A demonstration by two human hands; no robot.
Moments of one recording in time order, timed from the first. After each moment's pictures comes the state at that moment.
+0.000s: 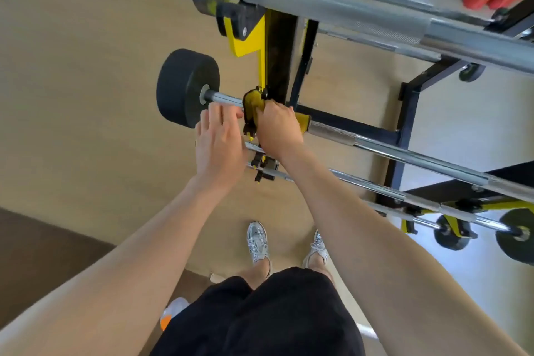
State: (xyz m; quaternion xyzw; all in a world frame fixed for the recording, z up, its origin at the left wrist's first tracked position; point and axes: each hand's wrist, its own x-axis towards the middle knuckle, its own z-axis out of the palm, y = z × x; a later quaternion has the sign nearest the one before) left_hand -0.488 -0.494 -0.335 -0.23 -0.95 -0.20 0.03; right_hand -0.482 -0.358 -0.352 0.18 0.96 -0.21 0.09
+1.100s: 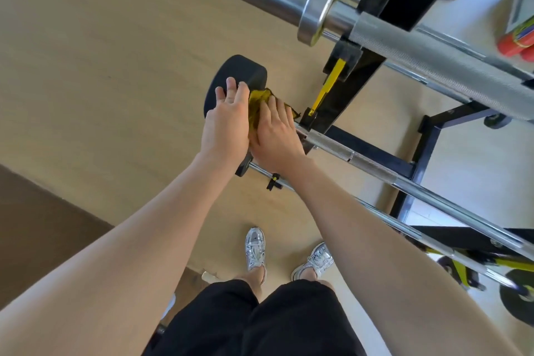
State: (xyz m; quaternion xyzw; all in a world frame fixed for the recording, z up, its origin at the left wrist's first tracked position) left_hand -0.577 -0.534 -0.318 -0.14 -0.98 -0.11 -0.08; right_hand -0.541 -0.424 -0.375 0.04 0.98 -0.16 0.09
